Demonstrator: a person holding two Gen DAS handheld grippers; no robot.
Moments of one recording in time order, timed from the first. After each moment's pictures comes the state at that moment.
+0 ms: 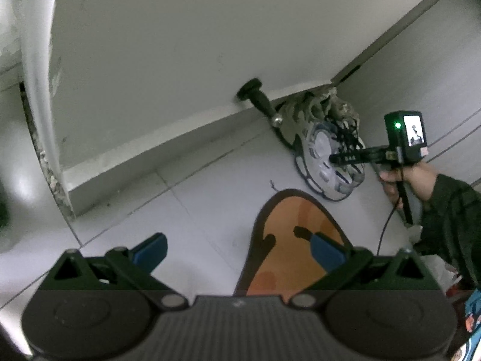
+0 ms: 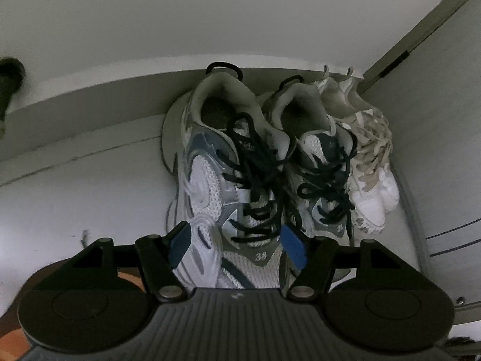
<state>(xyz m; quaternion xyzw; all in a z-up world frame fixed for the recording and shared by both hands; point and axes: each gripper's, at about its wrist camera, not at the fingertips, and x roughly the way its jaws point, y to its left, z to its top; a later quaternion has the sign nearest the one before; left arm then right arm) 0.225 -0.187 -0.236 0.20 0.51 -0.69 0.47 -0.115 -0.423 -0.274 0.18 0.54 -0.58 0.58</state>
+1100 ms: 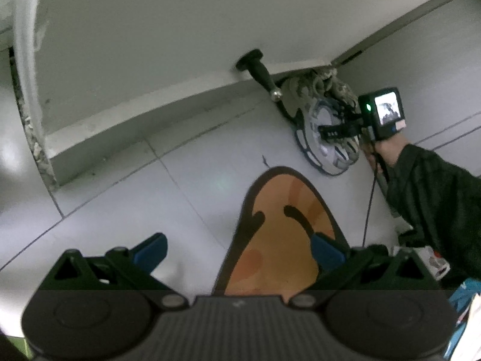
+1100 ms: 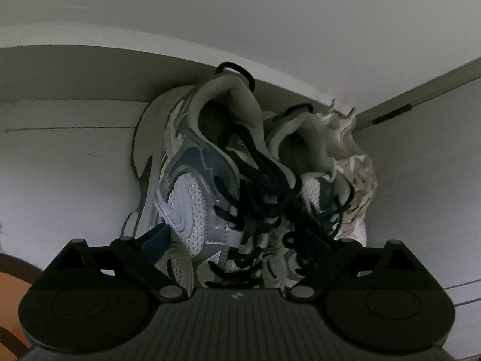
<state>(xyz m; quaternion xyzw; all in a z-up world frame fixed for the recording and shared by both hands) 0.222 -0.190 -0.251 0.20 0.55 -0.68 0.44 -0.112 -0.453 -0.304 0.06 0.60 -0.56 0.57</state>
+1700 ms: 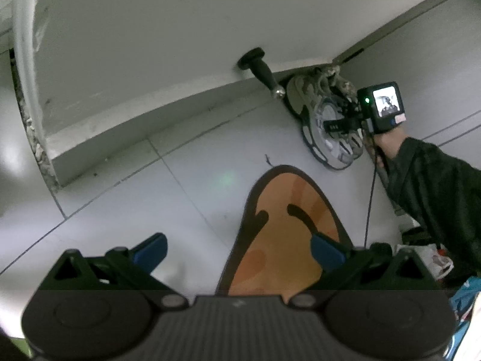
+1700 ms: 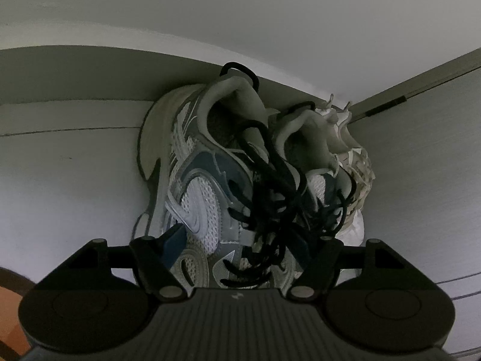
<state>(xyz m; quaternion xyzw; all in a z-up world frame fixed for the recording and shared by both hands) 0.218 -0.193 -0.250 0.21 0.55 -0.68 0.44 -0.104 -0.452 -0.305 0.07 0.60 -0.58 0.55</state>
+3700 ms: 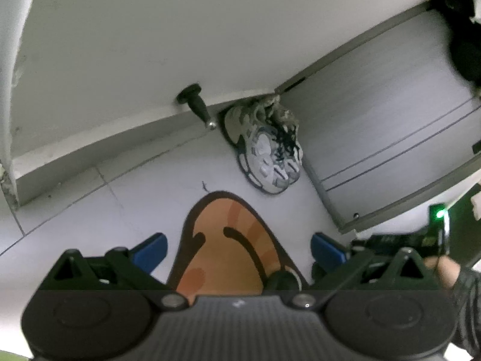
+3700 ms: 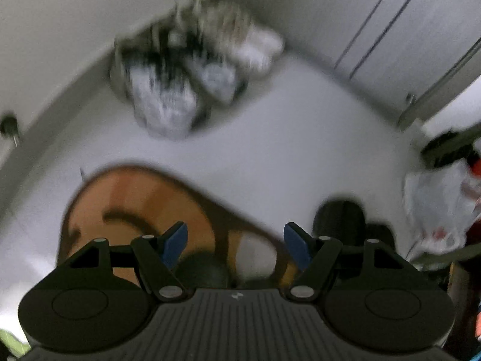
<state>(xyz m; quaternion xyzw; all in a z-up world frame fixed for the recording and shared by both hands) 0.220 -0.174 -0.221 0.11 0.53 -0.75 0.38 -0.196 -0.193 -0.172 0.43 0.43 -0.66 0.44</state>
